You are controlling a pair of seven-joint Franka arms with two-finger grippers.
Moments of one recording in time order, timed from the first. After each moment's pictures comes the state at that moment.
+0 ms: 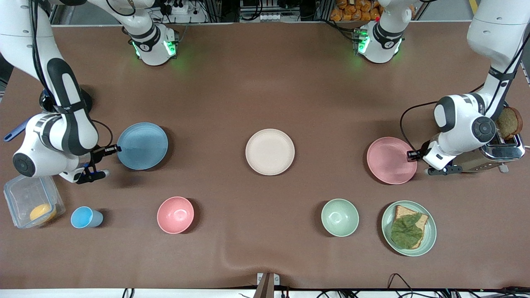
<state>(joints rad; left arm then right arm) 0.24 0.43 -0.13 -2.16 0.00 2.53 0.02 -0.10 0.54 -0.08 -1.81 0.12 1.87 -0.45</state>
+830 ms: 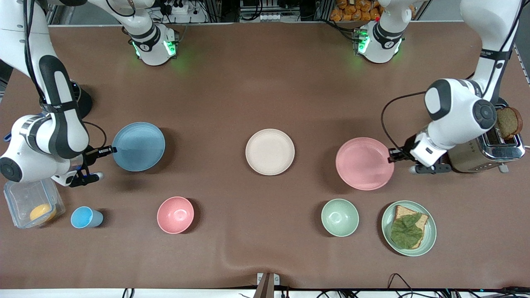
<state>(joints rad) 0.24 0.24 -0.39 -2.10 -0.18 2.37 -0.07 -0.10 0.54 -0.08 -1.71 0.12 1.75 -0.43</state>
